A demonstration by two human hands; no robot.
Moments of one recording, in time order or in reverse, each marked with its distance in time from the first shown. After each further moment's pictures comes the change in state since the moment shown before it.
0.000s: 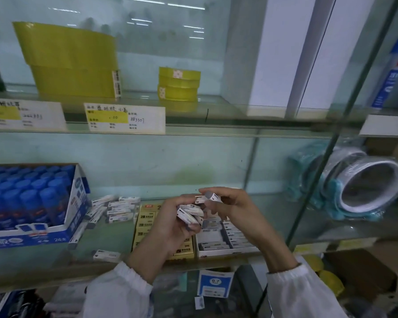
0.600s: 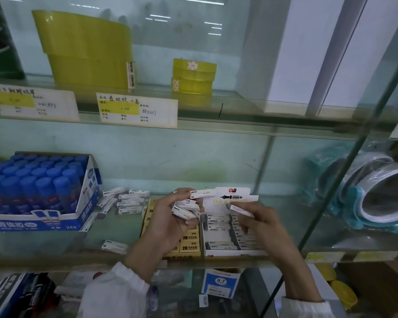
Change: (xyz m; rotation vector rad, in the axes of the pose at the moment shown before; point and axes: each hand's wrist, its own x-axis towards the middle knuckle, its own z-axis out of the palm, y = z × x) left_hand -0.008 0.003 -0.018 -0.091 0.008 0.166; right_hand -0.022 0.037 -0.023 -0.097 0.161 0.118
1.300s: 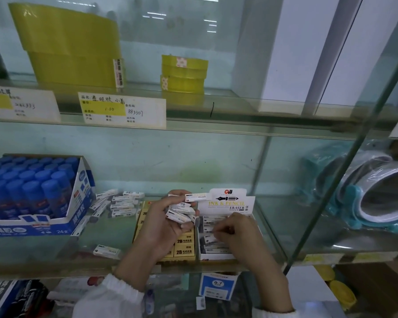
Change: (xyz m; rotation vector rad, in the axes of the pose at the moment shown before) left_hand 0.001 -0.002 -0.003 0.028 0.004 0.029; right_hand 0.001 0.003 0.034 -0.601 -0.075 -0.048
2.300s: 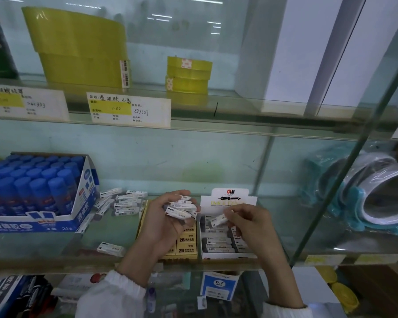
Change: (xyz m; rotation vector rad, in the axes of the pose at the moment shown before) left_hand 0.001 0.001 -0.003 -0.070 0.046 -0.018; right_hand -0.003 -0.005 -0.018 0.581 0.164 0.188
